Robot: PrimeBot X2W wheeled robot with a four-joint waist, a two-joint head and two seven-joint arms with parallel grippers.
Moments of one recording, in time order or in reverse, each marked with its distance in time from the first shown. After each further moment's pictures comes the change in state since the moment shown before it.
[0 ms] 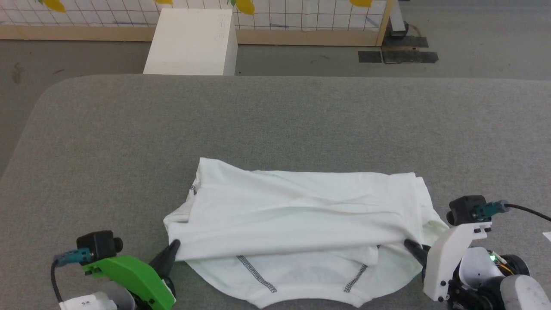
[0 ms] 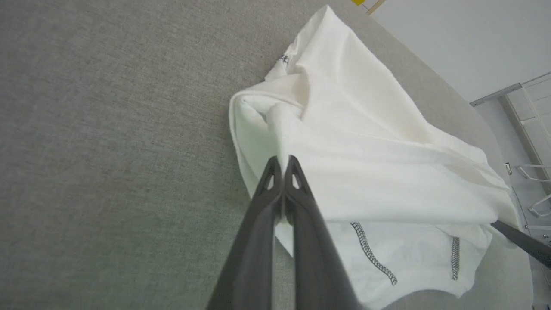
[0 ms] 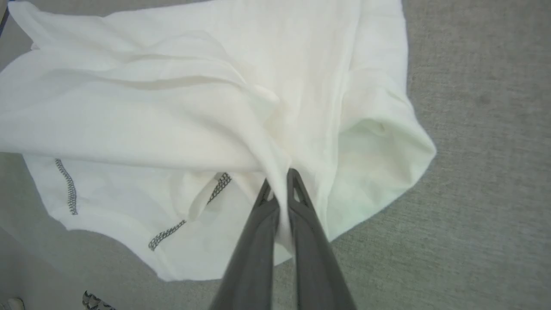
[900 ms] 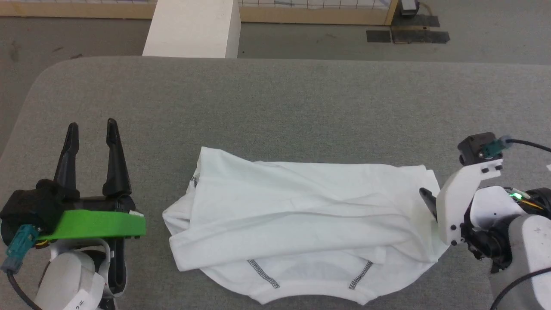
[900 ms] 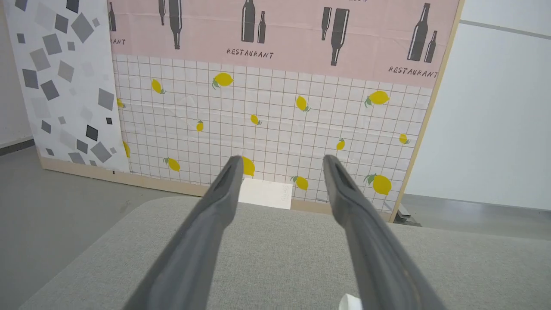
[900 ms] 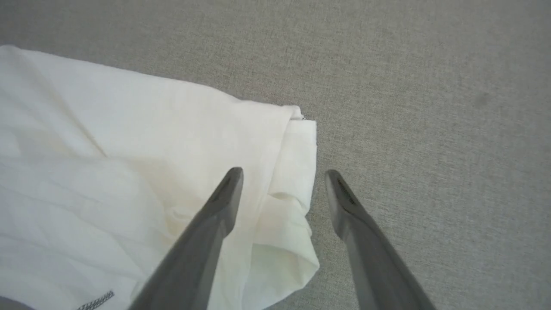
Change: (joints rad) left arm -0.171 -0.095 0.203 -0.103 0.551 0.012 -0.464; right arm -0.219 -0.045 -0.008 -0.001 -0.227 0.000 0.121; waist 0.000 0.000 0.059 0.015
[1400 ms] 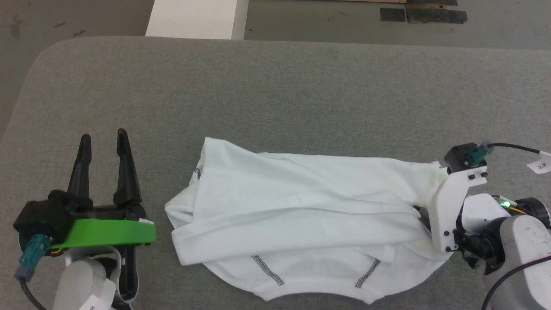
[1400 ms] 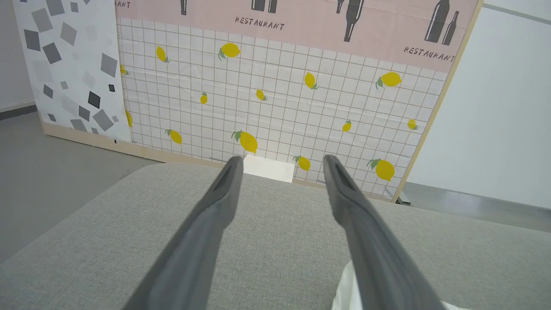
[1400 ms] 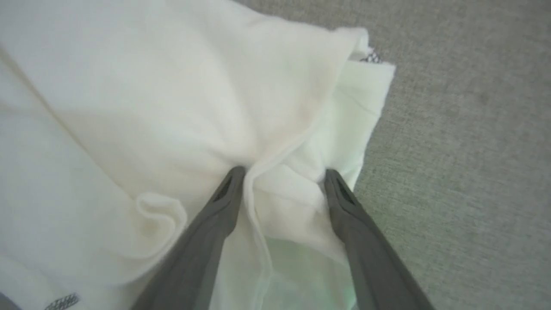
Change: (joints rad) left arm 0.010 -0.189 0.148 0.055 0.120 -0.166 0.000; right arm -0.021 -0.013 0.057 0.121 0.038 0.000 0.095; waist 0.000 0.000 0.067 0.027
